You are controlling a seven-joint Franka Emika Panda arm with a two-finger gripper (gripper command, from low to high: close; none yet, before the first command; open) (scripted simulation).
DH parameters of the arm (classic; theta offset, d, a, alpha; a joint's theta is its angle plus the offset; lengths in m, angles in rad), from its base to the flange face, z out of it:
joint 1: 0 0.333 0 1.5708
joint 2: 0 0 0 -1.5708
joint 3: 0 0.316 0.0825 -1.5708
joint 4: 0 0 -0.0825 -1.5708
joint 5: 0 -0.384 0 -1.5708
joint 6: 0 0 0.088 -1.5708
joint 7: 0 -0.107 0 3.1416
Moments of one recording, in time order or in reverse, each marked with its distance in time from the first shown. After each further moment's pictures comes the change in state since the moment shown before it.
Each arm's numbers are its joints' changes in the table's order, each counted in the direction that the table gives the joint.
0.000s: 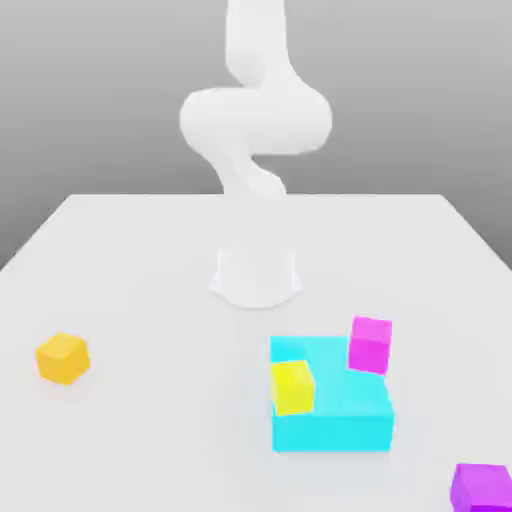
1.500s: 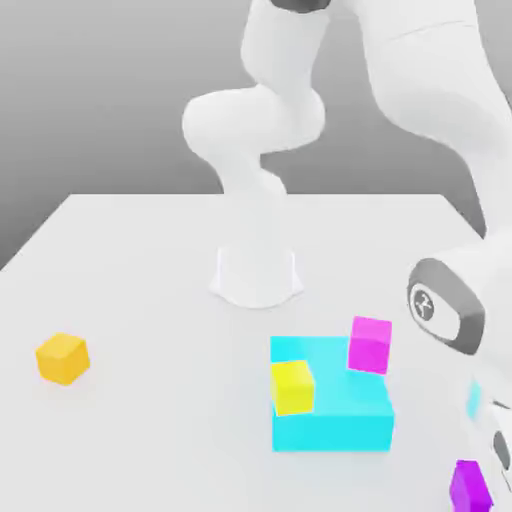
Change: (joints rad) arm 0.425 -1.167 0.017 -0.117 0.018 0.311 0.954
